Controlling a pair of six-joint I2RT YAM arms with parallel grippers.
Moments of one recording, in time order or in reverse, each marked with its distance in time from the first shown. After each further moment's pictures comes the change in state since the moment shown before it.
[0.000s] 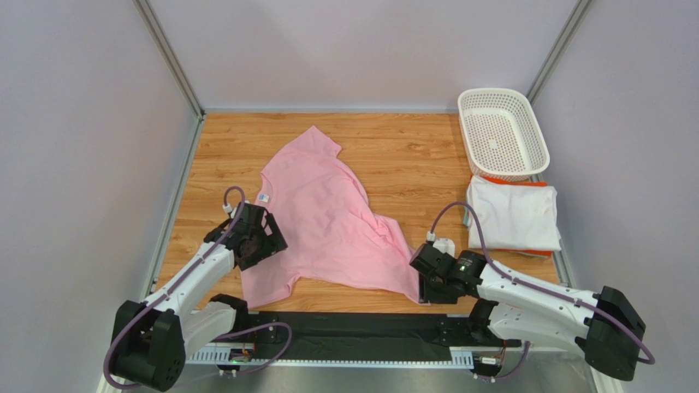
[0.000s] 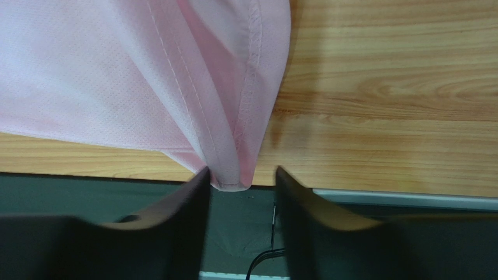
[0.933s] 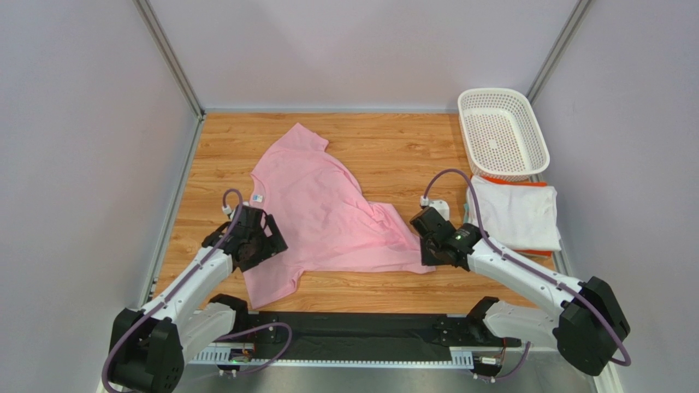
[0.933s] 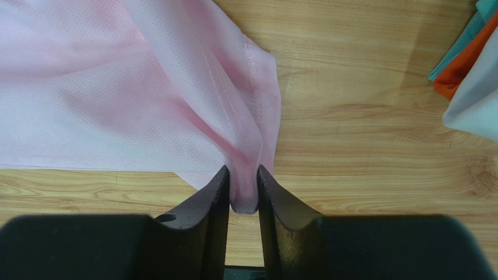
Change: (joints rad) left arm 0.000 -0.049 -0.021 0.005 0.023 -0.003; right arm -0.248 0.167 0.172 0.167 0.138 -0.391
